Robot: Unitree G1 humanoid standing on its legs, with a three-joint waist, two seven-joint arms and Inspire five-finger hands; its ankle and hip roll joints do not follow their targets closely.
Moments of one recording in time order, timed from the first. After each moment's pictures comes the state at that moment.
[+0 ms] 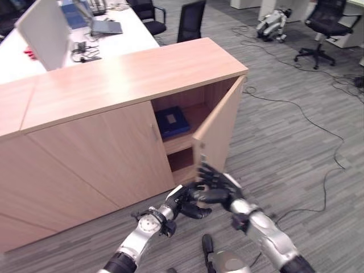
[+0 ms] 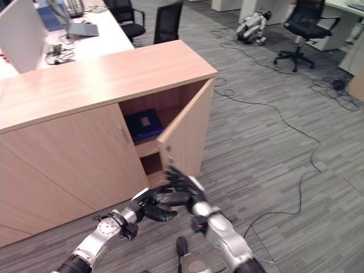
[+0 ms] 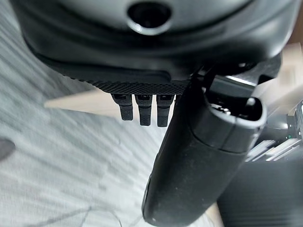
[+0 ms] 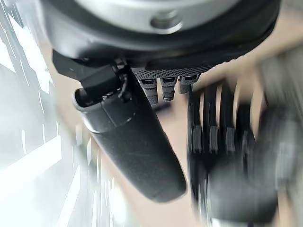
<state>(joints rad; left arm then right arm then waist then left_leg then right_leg) -0.12 0.34 -0.44 0.33 -0.27 0.09 -0.16 -0.18 -0.31 0.58 0.12 0.63 0.03 0.15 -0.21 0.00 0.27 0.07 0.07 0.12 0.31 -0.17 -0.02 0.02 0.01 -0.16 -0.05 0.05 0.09</state>
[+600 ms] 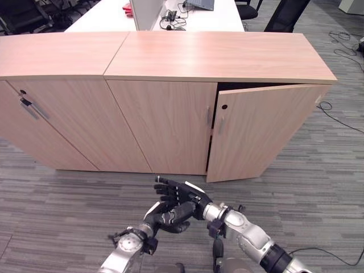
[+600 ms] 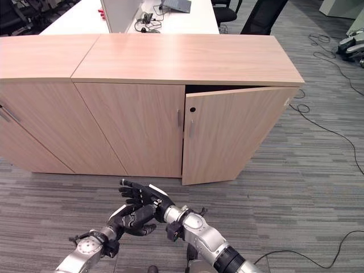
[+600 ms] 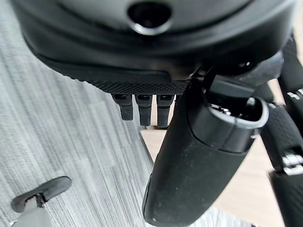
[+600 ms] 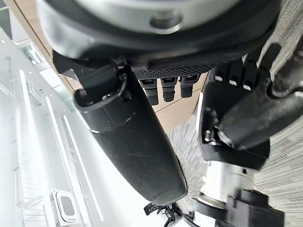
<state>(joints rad) 0.08 0.41 -0.32 0.31 -0.26 0.10 -0.12 -0.24 -0.24 0.70 0.21 0.59 0.05 0.25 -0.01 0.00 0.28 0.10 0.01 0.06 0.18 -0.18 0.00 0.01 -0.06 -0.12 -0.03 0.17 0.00</state>
